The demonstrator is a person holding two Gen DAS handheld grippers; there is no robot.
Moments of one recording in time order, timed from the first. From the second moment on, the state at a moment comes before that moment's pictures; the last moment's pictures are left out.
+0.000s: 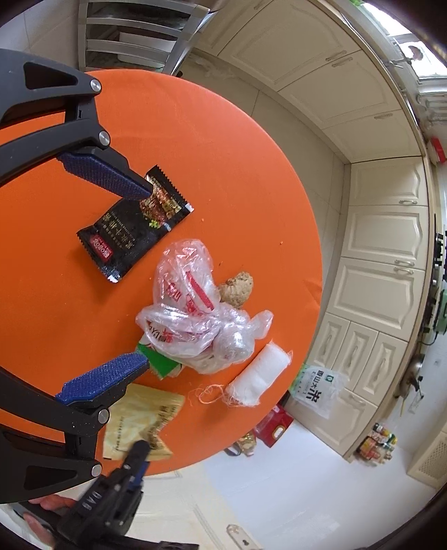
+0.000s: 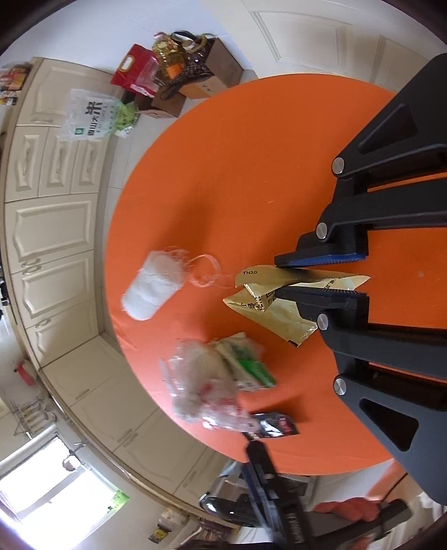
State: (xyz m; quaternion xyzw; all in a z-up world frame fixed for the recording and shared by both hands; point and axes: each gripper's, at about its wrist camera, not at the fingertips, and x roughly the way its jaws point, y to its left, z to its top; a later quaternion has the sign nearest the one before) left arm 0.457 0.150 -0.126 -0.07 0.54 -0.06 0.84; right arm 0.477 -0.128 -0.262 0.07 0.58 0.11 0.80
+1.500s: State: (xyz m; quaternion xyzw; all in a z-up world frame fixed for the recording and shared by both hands) left arm 0.546 0.090 -0.171 -0.01 0.55 -0.09 0.83; right arm 0.524 -0.149 -0.298 0.06 0.57 0.07 0.82
